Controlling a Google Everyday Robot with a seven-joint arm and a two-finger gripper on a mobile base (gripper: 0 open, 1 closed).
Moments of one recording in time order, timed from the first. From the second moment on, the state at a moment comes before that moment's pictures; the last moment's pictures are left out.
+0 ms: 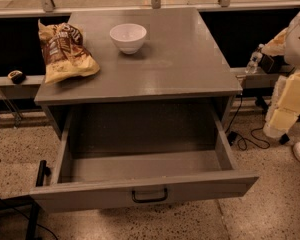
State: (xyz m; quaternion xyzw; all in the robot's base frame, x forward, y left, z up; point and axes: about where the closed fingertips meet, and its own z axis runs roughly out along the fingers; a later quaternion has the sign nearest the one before) arm 0.438 -0.217 0.976 -0.60 0.78 -0.03 0.16
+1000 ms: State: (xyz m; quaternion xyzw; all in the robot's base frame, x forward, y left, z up) arm 0.426 -0.204 0.882 -0.60 0.78 0.00 0.18
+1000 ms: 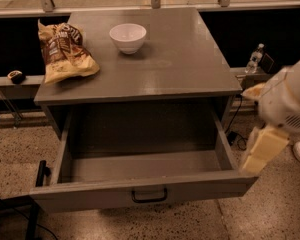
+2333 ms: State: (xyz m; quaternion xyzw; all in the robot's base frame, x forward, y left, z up) arm 0.395 -0.180 0.757 -0.65 0.72 0.04 0.21
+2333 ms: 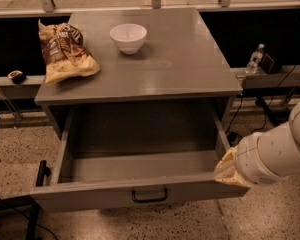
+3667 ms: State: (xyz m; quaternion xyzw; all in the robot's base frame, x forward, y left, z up) arm 0.393 -0.153 0.663 -0.60 0.76 0.00 0.24
